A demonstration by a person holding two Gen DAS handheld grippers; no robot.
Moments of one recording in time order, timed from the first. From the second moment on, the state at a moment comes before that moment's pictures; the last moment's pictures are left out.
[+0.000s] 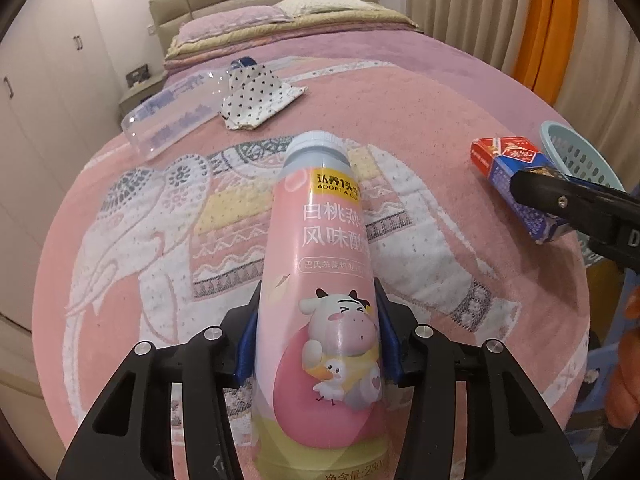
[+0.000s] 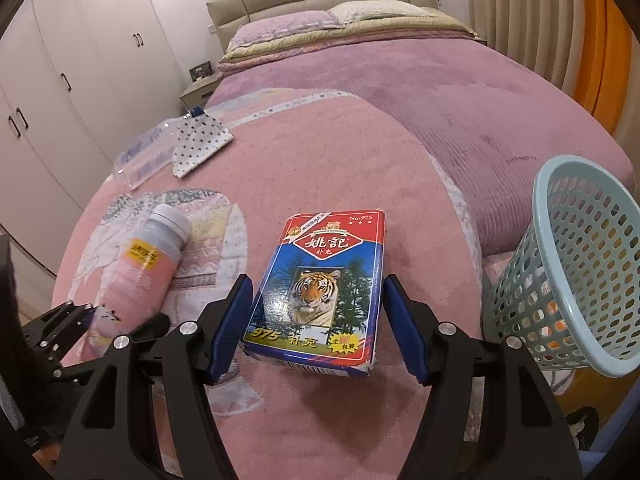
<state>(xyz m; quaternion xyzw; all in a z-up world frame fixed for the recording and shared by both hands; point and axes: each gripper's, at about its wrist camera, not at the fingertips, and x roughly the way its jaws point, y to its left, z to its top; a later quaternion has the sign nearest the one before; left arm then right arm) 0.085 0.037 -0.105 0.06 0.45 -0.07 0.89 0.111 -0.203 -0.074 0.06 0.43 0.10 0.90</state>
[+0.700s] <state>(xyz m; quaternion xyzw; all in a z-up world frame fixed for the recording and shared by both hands) 0.092 -0.067 -0.011 0.03 0.33 -0.24 0.91 0.083 -0.312 -0.011 0.15 0.34 0.03 0.93</state>
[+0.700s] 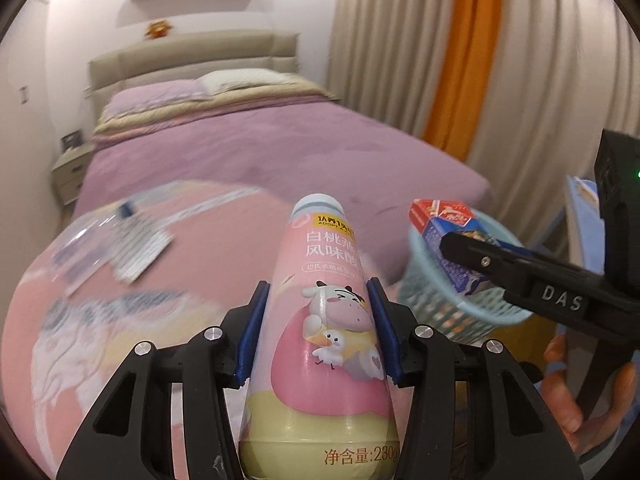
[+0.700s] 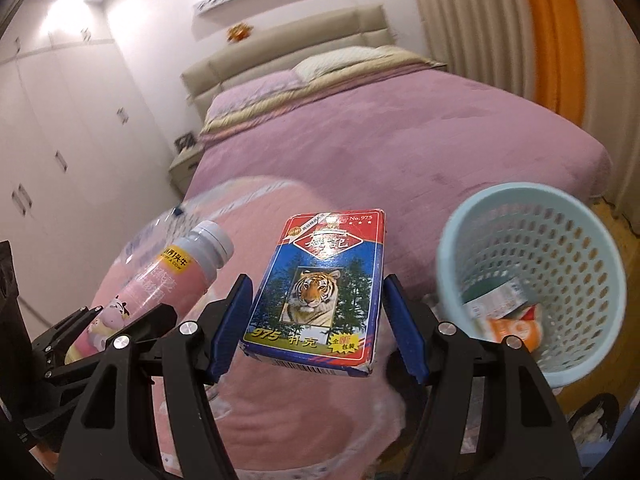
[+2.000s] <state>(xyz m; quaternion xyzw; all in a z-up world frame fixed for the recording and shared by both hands) 0.174 -0.267 -0.040 0.05 0.35 -0.37 0.86 0.092 -0.503 -0.067 0.24 0.36 -0.18 0.89</state>
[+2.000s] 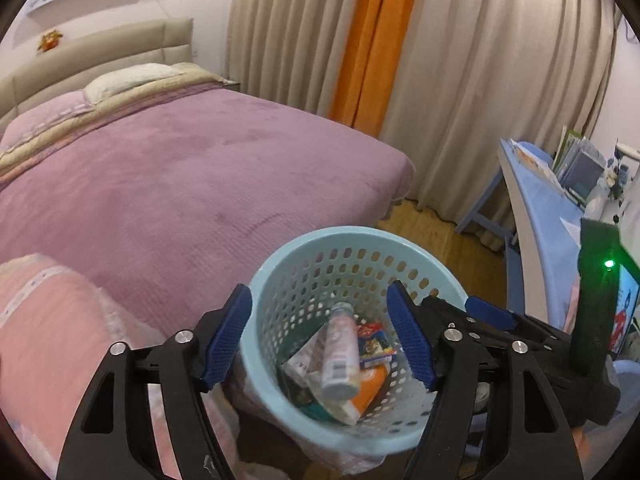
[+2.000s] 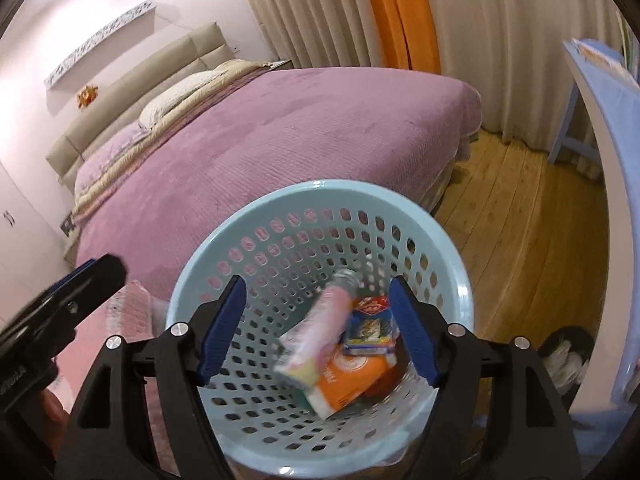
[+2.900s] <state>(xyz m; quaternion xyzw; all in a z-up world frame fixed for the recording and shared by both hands) 0.112 0.033 -0.014 -0.09 0.28 -0.20 0.93 0.097 -0.264 -0.017 0.07 0.32 0.00 0.95</state>
